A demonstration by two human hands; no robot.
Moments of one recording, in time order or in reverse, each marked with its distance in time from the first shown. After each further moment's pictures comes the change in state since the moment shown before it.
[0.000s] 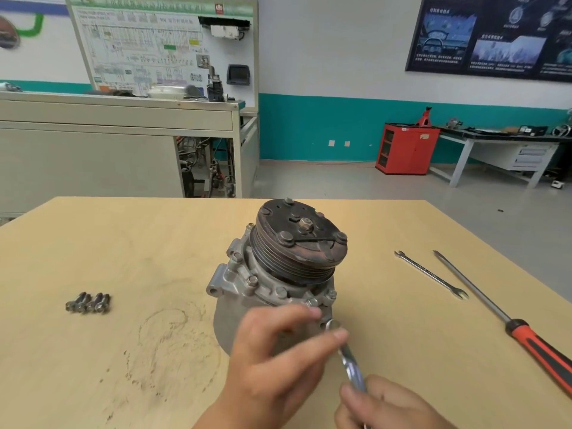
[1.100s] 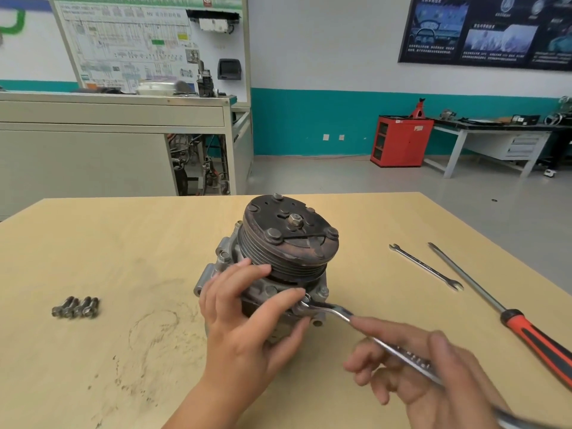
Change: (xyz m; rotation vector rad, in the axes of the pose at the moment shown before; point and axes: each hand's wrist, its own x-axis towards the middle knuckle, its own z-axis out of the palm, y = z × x) left_hand 0.005 -0.024 0.006 0.215 -0.010 -0.119; right_hand -0.010 -0.027 0.006 -0.018 0.254 -0.525
